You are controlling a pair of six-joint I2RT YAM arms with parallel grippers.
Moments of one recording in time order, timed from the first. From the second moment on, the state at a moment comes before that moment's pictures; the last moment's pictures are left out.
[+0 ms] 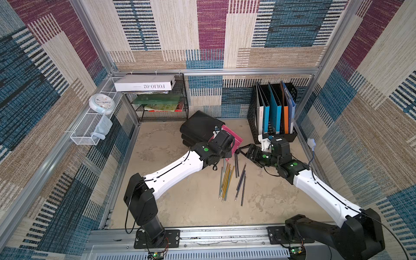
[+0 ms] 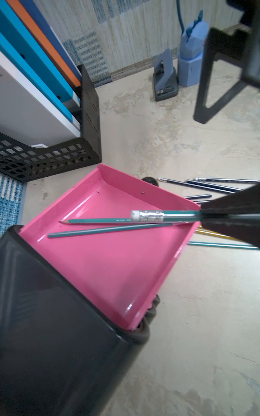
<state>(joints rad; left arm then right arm) -0.83 1.72 1.58 -0.64 -0.31 -0.69 0.38 1.17 0.83 -0.18 -0.43 0.85</state>
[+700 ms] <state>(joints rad) -0.75 2.09 2.02 -0.64 -0.43 -0.56 0.38 1.18 0.84 -0.17 -0.40 0.83</state>
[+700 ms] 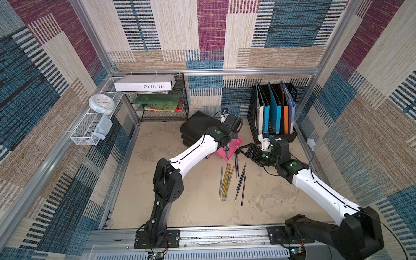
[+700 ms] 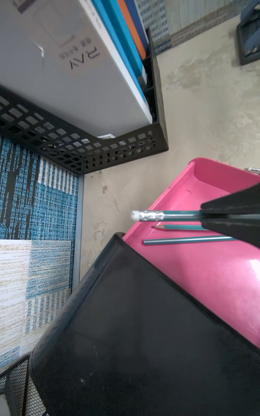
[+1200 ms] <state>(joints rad) -0.75 2.11 1.91 -0.61 -0.48 -0.57 0.37 1.19 0.85 -0.17 -0.39 0.82</state>
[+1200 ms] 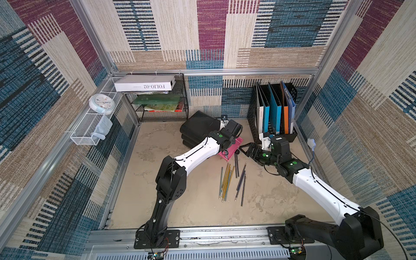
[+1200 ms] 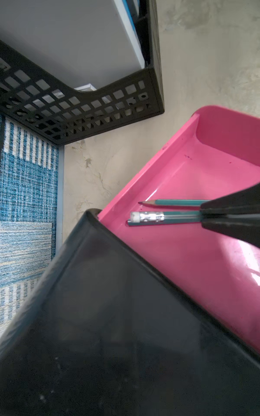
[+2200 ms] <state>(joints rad) -0.78 1.95 1.93 -0.61 -0.35 -0.57 0.36 1.16 0.85 -0.19 -0.40 0.80</state>
